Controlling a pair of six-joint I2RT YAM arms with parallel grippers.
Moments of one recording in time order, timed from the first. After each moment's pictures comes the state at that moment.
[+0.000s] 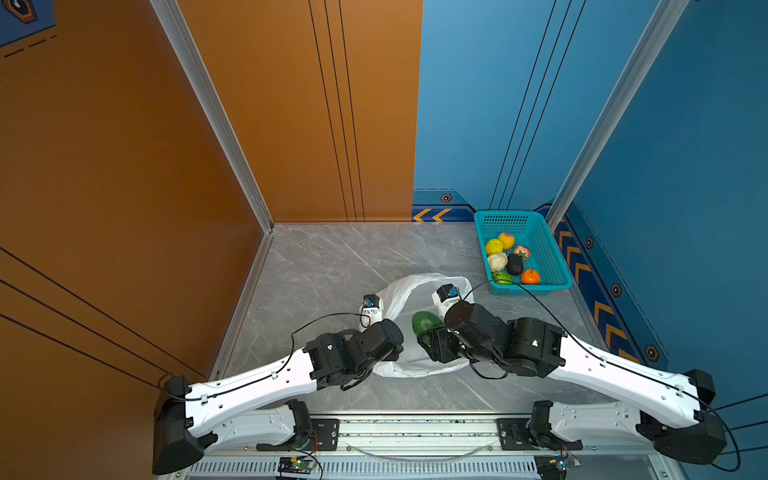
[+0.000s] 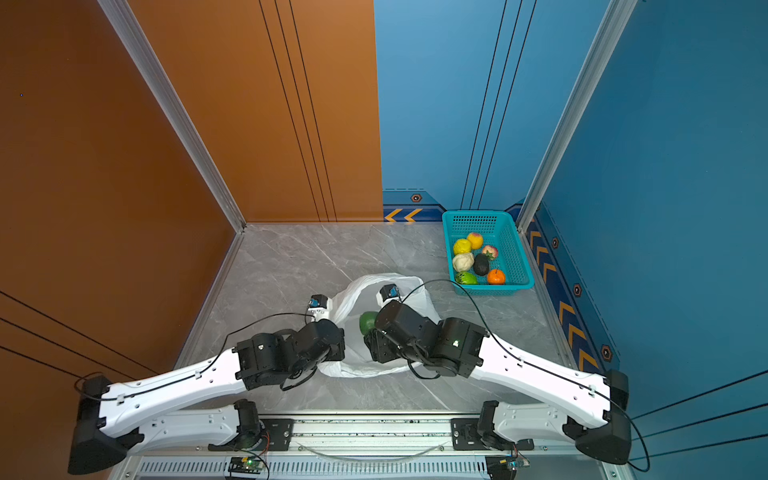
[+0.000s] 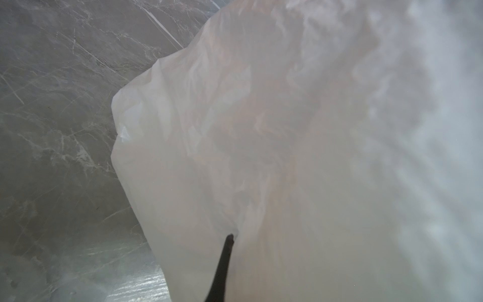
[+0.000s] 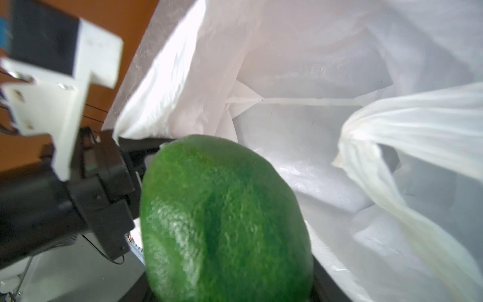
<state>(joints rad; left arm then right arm) -1.12 1.07 0.88 -0.68 -0.44 -0.99 1.12 1.14 1.23 -0.88 0.18 0.75</state>
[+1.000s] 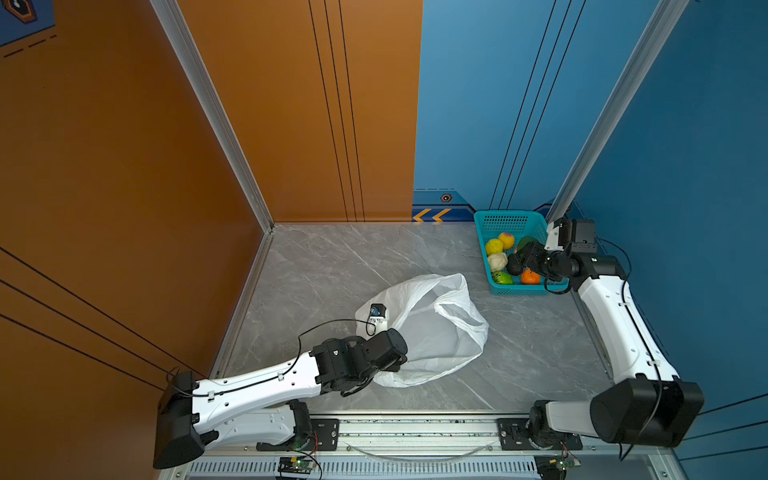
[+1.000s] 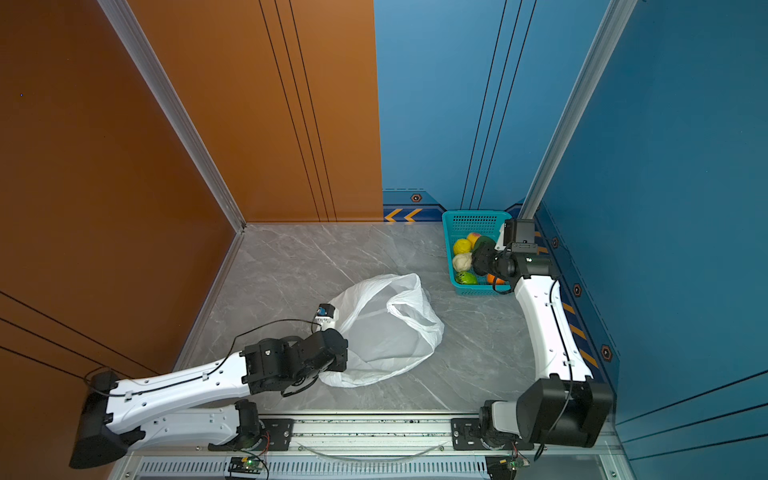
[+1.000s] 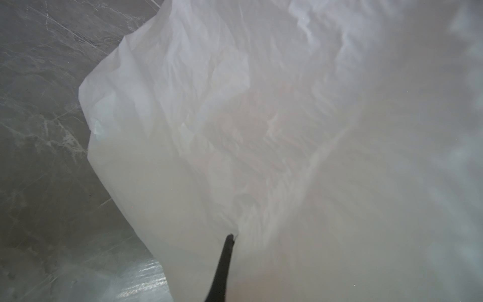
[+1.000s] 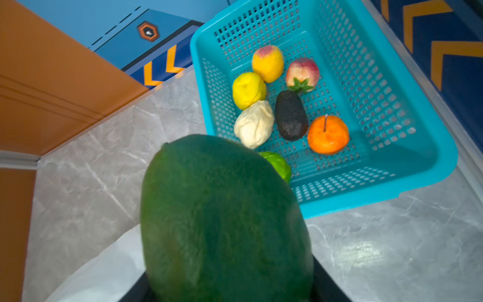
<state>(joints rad) -1.17 1.09 0.84 -0.68 -0.41 -0.97 -0.11 1.41 1.34 -0.75 -0.15 0.39</state>
